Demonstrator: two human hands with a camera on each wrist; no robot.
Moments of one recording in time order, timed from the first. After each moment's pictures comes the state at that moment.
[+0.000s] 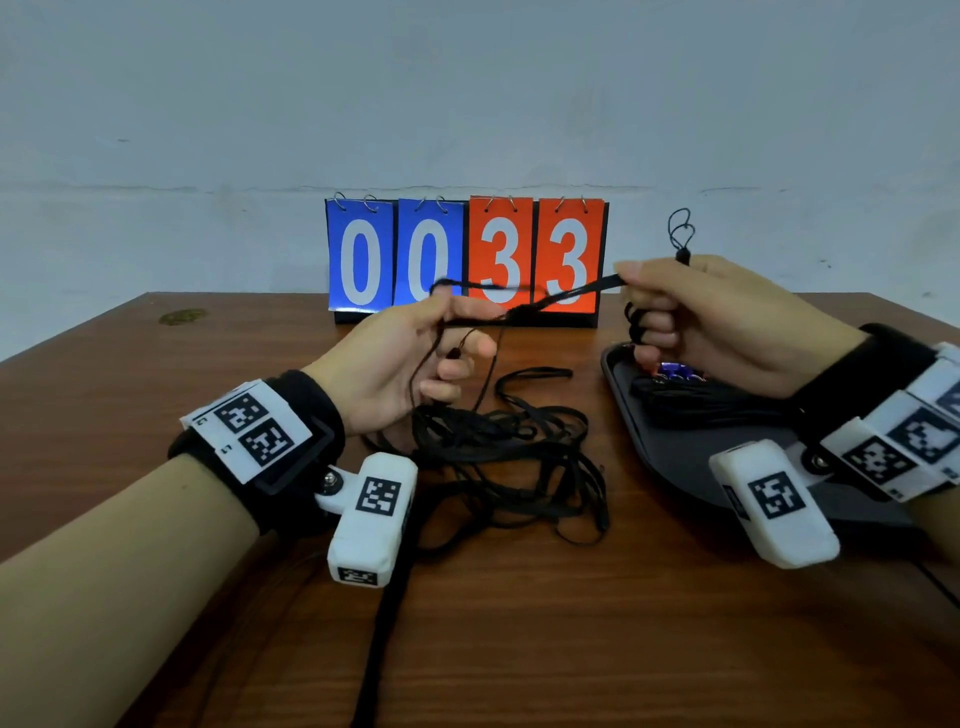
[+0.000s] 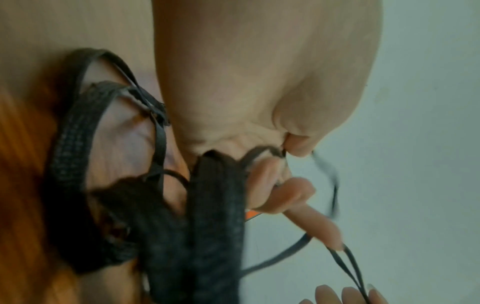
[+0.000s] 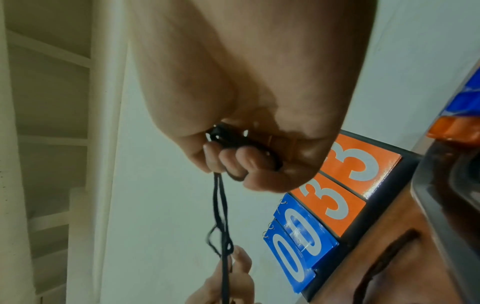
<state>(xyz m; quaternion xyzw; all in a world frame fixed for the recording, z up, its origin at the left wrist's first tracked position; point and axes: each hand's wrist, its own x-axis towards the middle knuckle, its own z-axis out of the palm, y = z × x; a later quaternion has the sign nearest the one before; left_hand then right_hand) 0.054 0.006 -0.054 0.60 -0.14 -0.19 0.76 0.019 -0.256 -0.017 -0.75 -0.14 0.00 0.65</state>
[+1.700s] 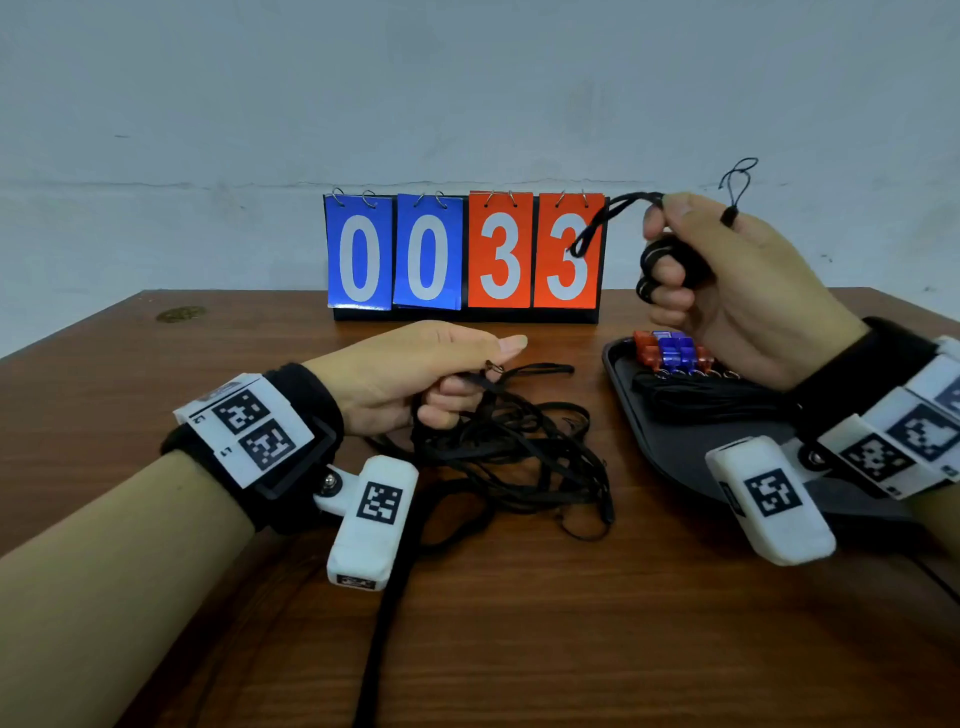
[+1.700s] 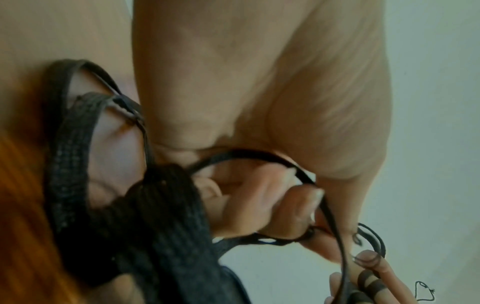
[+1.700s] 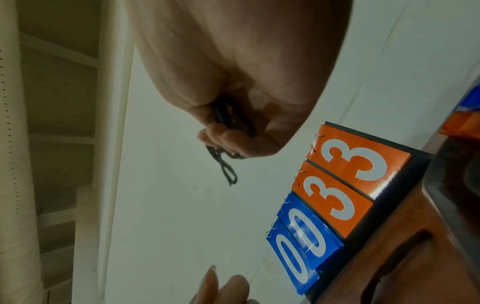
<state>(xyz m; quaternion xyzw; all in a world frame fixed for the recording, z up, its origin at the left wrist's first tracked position) 0.048 0.003 -0.053 0.72 -0.23 -0.26 0.60 0.019 -0.258 -0.014 -0.67 -0.18 -0.09 0.71</state>
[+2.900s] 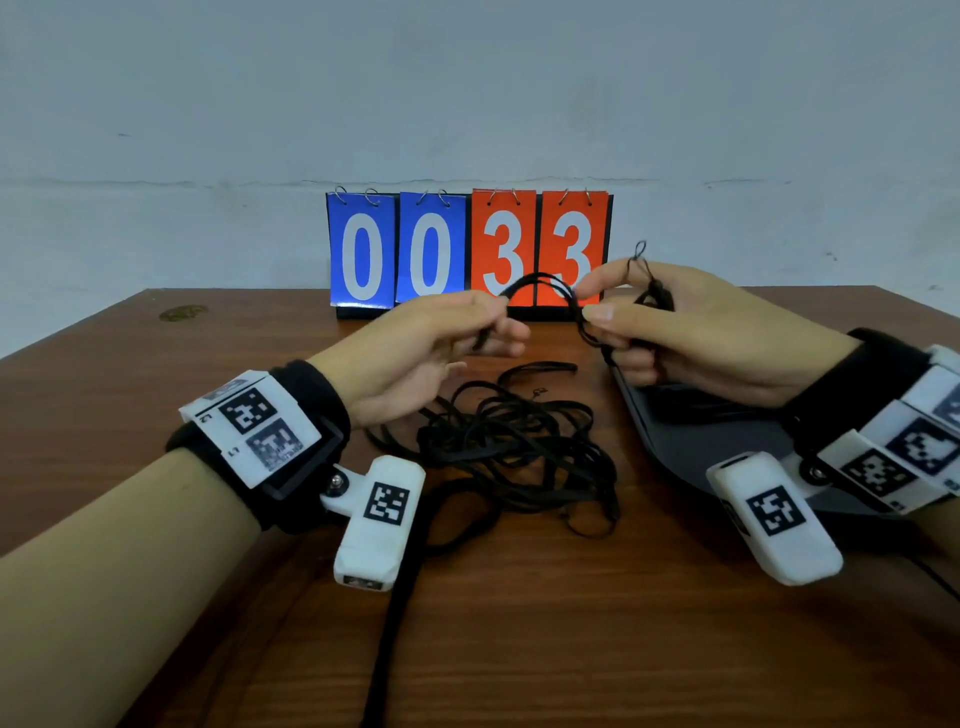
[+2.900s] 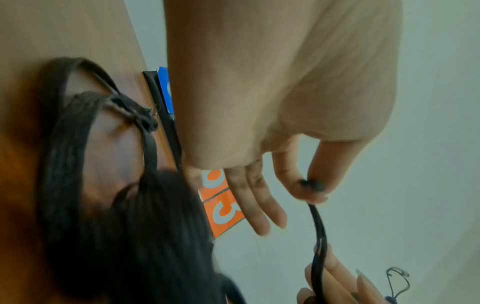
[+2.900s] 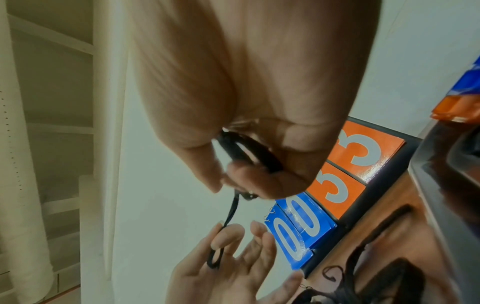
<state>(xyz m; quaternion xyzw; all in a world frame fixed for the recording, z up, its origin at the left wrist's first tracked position) 0.057 0.004 -0.054 0.67 -0.25 -0.17 0.67 0.013 -0.248 -0.028 -0.76 -0.20 0.06 0.61</state>
